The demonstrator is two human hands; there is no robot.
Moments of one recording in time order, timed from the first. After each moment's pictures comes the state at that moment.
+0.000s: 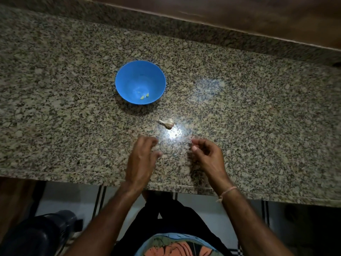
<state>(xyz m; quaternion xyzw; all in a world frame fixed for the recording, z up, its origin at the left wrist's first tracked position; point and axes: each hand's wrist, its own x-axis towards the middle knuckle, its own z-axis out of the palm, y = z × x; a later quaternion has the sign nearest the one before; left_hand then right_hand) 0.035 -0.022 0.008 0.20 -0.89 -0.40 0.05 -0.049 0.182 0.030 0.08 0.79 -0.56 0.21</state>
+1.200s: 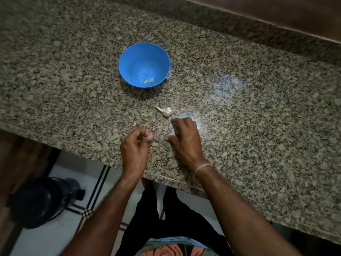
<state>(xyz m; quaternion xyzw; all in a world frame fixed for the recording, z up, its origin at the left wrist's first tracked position) 0.033 0.033 0.019 0.44 -0.75 -0.48 0.14 -0.084 0.156 -0.007 -0.30 0.89 -0.33 0.13</state>
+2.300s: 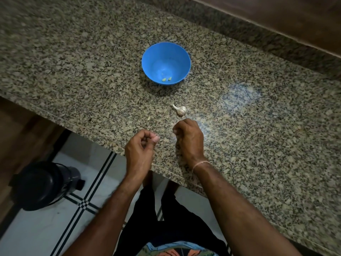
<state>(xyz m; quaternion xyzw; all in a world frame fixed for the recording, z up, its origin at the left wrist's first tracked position) 0.065 0.038 0.023 0.48 -0.69 -0.51 0.16 -0.071 0.130 -0.013 -0.33 0.89 -0.31 0.08</state>
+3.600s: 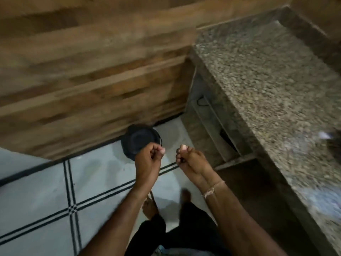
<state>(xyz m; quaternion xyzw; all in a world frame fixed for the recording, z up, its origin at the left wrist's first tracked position) 0.554 -0.124 0.030 0.66 -0.51 -0.42 0.36 0.405 -0.125 0.049 -0.07 0.57 -0.46 0.68</state>
